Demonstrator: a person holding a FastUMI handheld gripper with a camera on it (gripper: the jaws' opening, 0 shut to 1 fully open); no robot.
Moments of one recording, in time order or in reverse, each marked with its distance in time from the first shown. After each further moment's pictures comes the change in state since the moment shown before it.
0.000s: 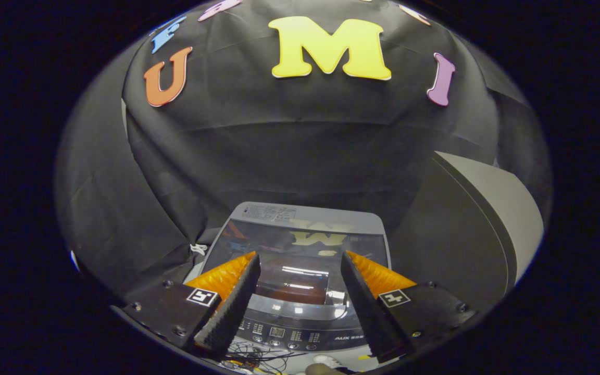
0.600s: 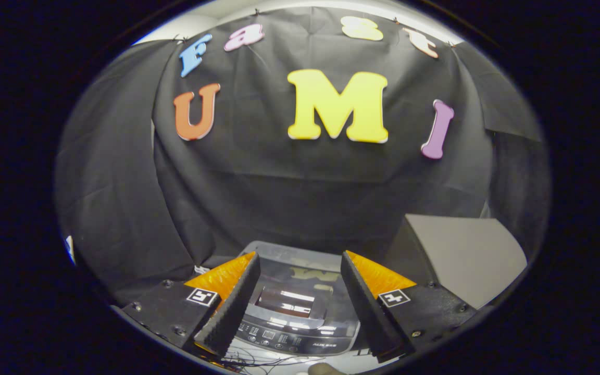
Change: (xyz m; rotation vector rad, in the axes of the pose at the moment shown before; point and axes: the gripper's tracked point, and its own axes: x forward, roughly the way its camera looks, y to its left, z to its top) arm -0.128 -0.012 0.073 -0.096 -0.313 0.067
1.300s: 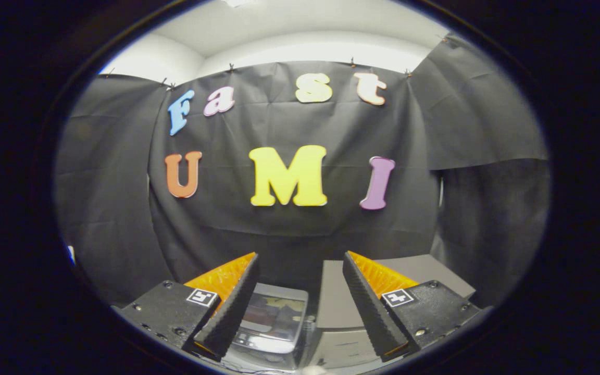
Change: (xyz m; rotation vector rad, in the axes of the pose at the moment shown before) arm -0.178 -0.158 0.049 0.040 -0.265 -0.108
